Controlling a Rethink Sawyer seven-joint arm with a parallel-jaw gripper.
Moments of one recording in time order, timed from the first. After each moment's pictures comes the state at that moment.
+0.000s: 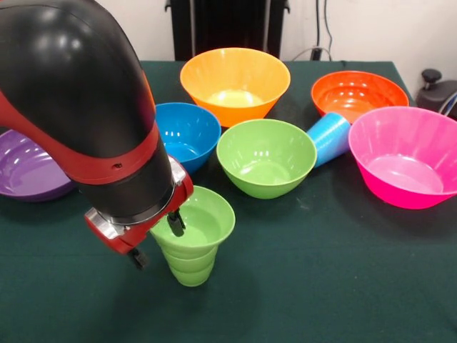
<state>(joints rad) -0.50 -0.04 0.84 0.29 -0.76 1.64 0.71</state>
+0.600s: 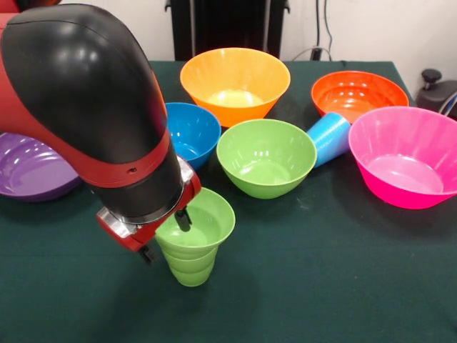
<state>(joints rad) -0.49 -0.04 0.80 0.32 -0.72 1.64 0.71</state>
